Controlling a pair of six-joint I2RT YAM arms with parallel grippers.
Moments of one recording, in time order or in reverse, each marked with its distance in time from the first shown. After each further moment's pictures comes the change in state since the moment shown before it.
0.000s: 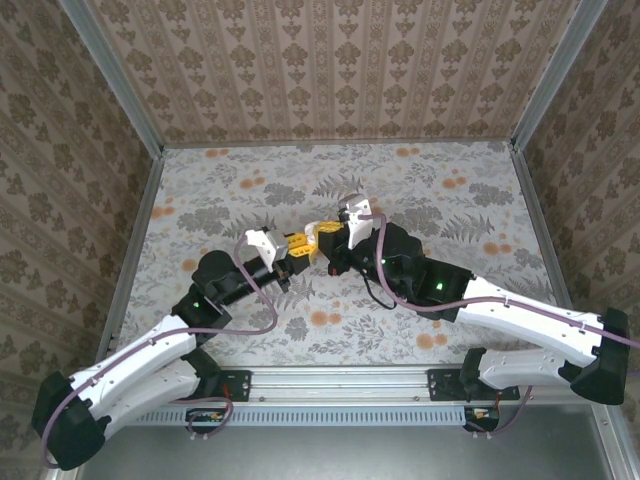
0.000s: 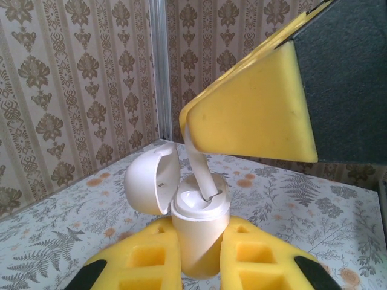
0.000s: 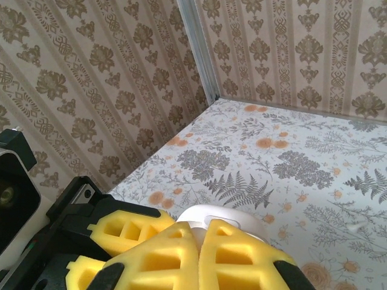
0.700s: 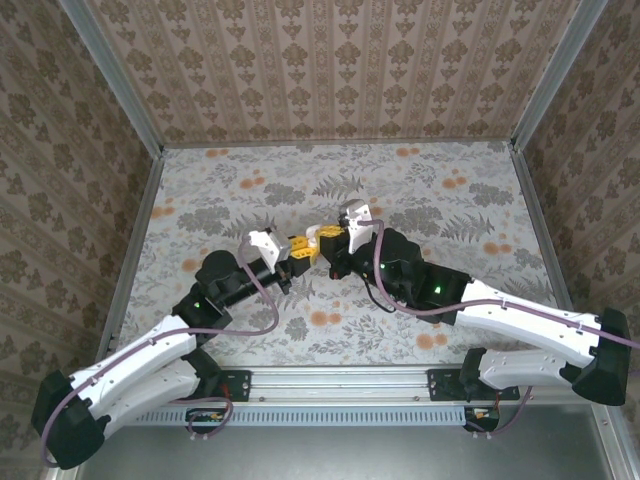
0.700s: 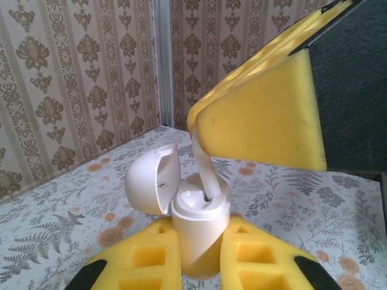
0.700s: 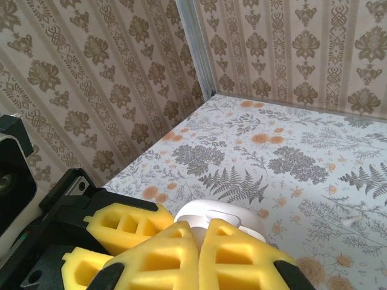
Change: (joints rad) left arm -0.006 0.002 0.000 -0.050 -0.029 -0.001; right arm 0.003 -0.010 -0.056 0.037 0.005 -0.014
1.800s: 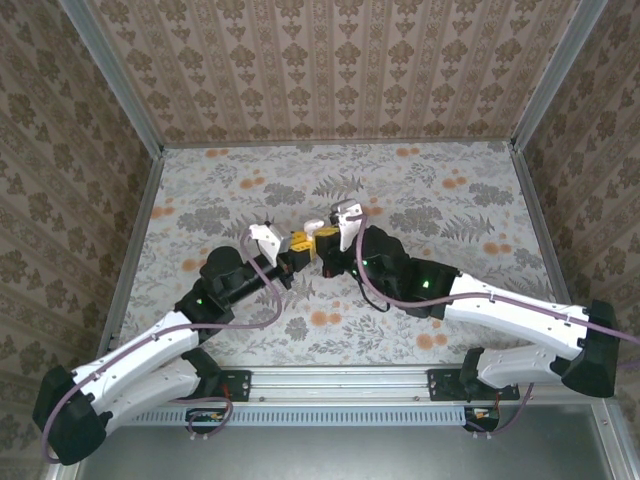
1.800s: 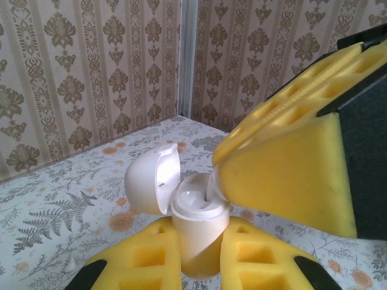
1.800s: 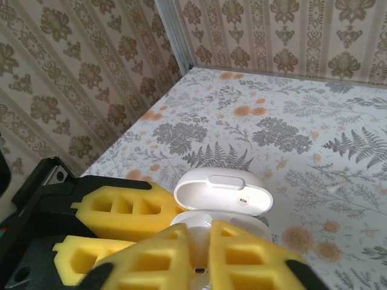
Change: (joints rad) left arm -0.002 0.036 0.026 -0.018 -0.079 -0.065; right arm 0.016 0.095 0.128 -0.180 0.066 0.098
